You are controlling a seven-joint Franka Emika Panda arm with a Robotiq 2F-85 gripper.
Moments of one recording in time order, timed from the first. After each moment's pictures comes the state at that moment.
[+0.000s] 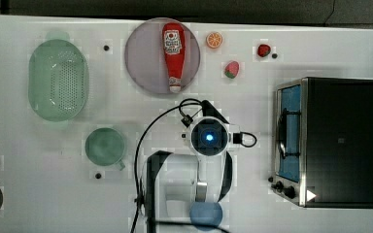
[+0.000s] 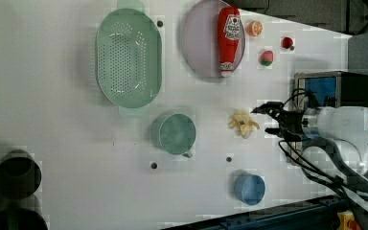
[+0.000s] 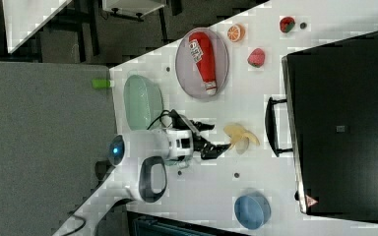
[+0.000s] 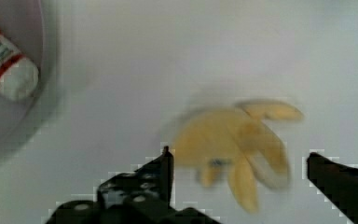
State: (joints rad) arm 0.01 0.18 -0.07 -2.47 -0.01 1.07 -0.03
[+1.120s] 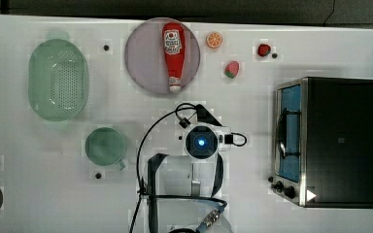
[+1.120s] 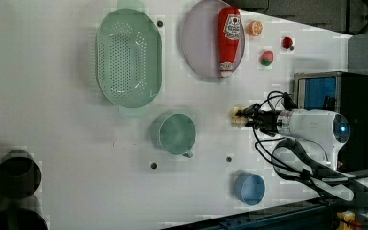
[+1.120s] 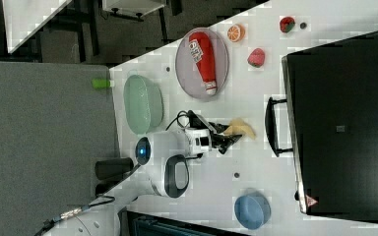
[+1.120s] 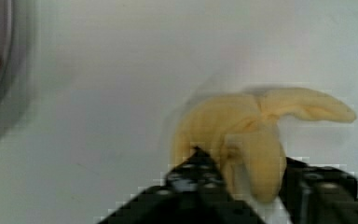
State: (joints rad) arm 0.00 0.37 -0.05 -2.48 0.00 1.31 -0.04
